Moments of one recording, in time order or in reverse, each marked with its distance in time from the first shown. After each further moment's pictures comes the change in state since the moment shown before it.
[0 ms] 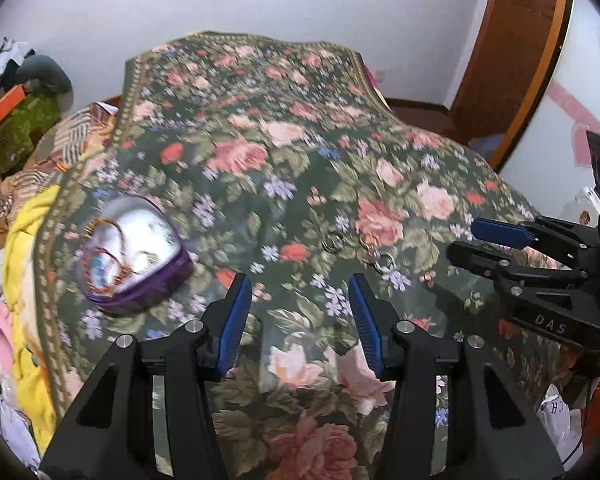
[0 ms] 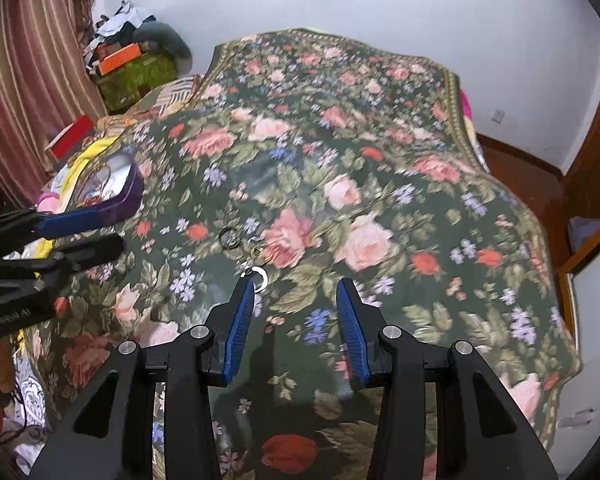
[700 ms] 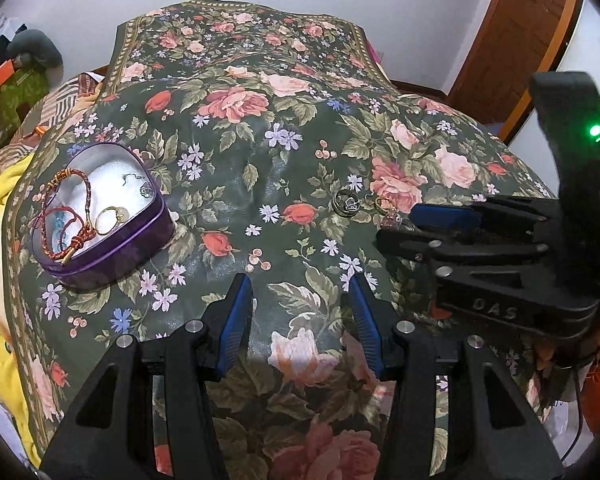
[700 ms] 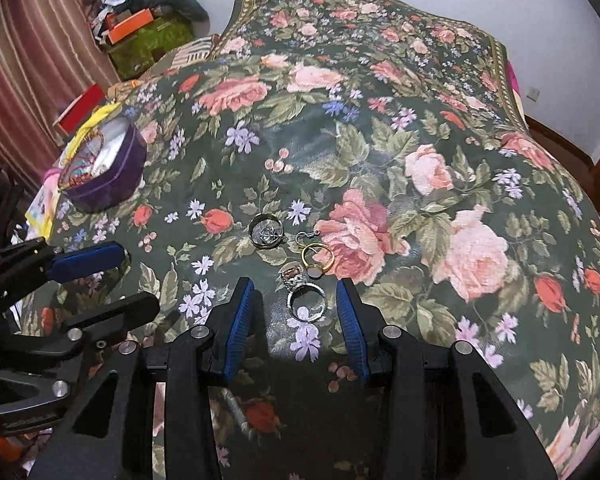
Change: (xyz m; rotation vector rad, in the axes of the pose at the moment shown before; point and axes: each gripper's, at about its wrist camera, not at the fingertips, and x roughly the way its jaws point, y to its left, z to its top) left arm 0.037 0.014 -0.018 -0.031 0.068 -0.042; right arm 0.065 0.025 0.009 -0.025 0.140 0.078
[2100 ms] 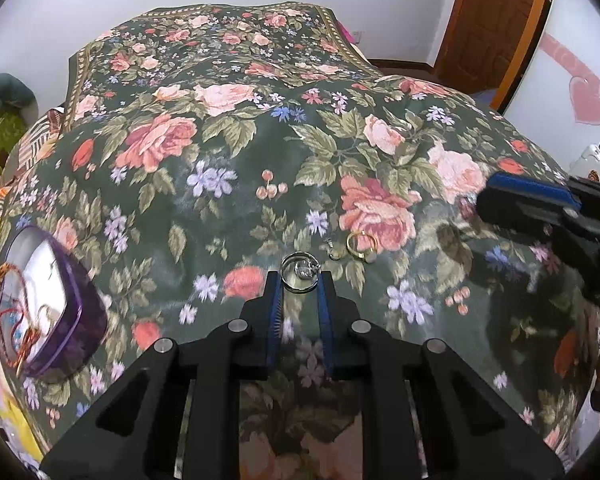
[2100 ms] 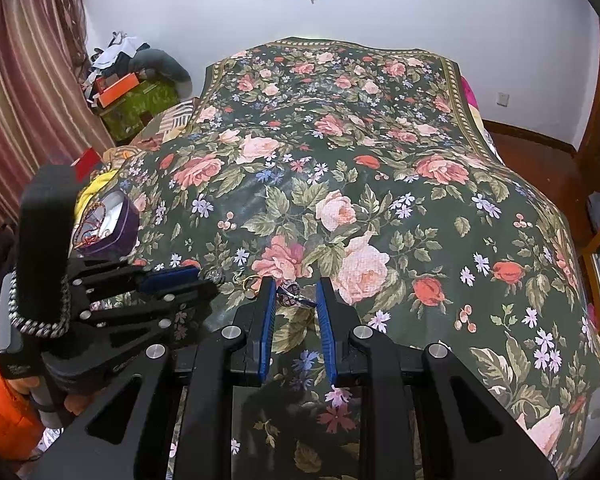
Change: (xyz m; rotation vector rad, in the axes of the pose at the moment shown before) left arm 0.048 -0.038 0.037 0.143 0.040 0.021; right arm -0.055 -0.048 -0.004 0.120 -0.197 0.012
